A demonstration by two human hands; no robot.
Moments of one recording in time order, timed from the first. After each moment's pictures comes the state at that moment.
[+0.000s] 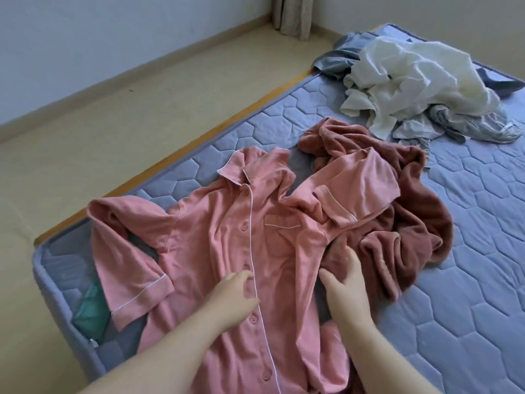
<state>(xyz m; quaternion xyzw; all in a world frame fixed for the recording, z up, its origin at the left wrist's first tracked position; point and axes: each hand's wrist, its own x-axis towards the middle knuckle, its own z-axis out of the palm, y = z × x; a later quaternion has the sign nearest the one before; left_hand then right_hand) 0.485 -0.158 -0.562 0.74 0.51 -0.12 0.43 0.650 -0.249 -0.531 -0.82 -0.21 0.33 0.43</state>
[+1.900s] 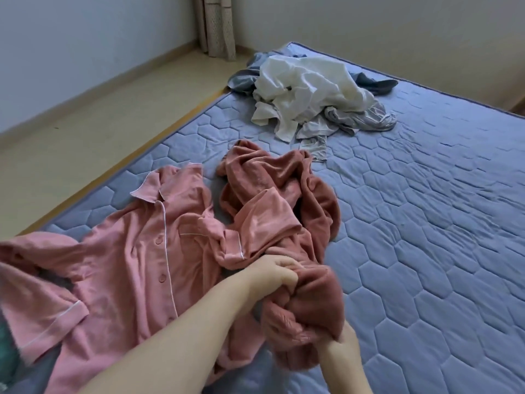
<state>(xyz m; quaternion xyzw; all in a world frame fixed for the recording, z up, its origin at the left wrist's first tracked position) 0.668 -0.268 -0.447 0.58 0.35 -0.09 0.73 0.700 -0.406 -0.478 -0.87 -0.11 0.22 0.42</state>
